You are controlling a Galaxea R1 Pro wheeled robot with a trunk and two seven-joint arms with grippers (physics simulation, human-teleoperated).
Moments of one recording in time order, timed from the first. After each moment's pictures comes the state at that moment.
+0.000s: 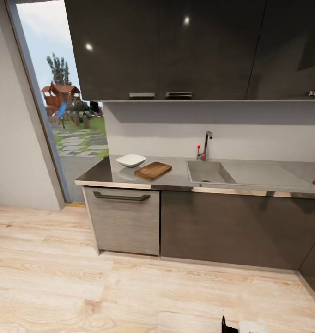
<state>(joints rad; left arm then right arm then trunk) -0.02 0.03 0.11 -0.54 0.12 -0.17 -0.01 0.00 0.02 0.00 -0.88 0.01 -0.14 -0.34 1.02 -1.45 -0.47</state>
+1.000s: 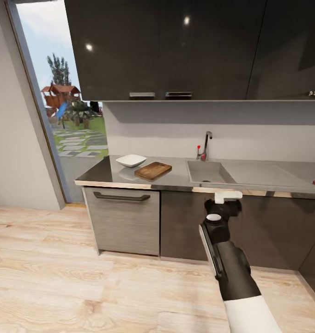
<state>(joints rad) -0.02 0.04 0.05 -0.54 0.08 -0.19 0.00 -0.57 0.17 0.10 -1.44 0.27 0.72 -0.55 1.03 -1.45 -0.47</state>
